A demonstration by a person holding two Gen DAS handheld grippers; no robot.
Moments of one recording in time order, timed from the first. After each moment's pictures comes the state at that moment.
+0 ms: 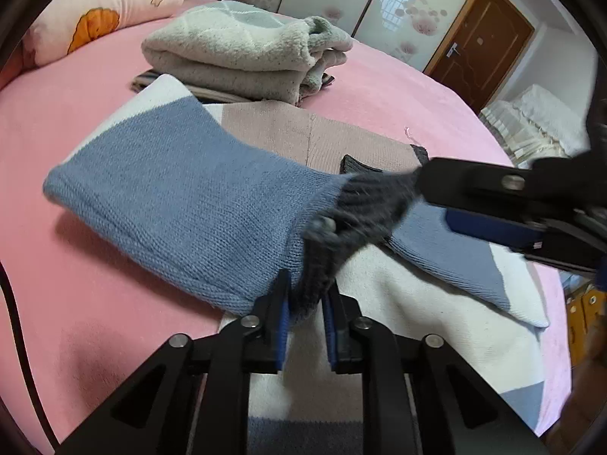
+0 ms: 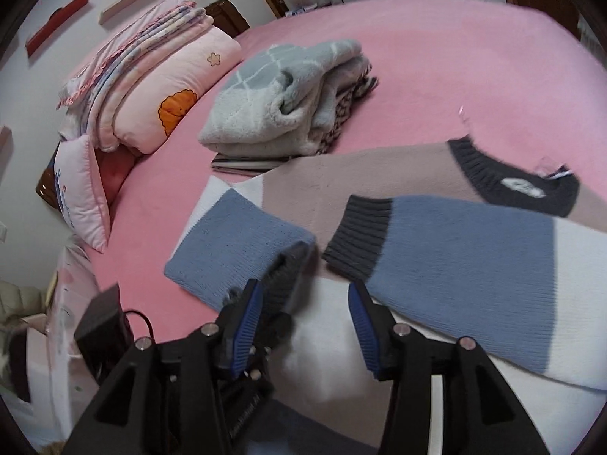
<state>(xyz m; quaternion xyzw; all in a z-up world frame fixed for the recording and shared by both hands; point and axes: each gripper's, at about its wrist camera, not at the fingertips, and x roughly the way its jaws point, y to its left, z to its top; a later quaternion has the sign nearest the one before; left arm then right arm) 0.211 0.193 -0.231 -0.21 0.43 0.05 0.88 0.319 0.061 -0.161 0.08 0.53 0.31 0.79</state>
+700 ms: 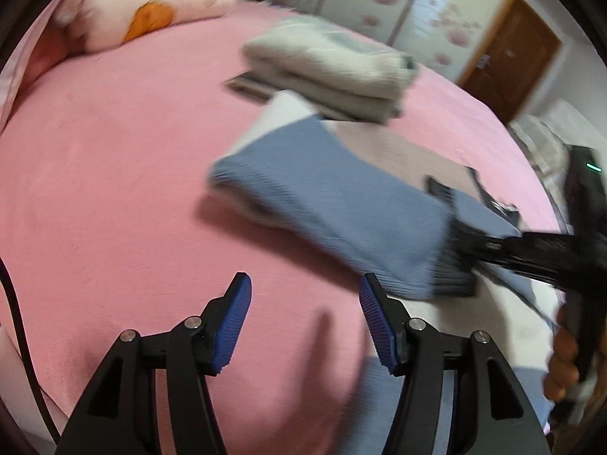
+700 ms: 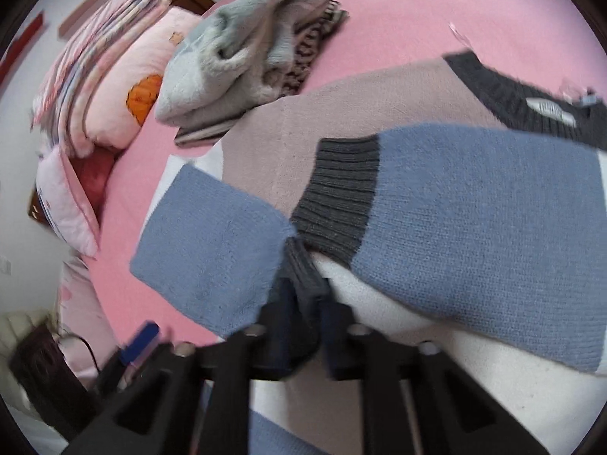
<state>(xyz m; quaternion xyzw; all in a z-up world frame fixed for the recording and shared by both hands) 0.151 0.282 -0.222 -0.22 0.43 0.12 0.87 0.332 0.073 -0.208 0.07 0.57 0.29 0.76</state>
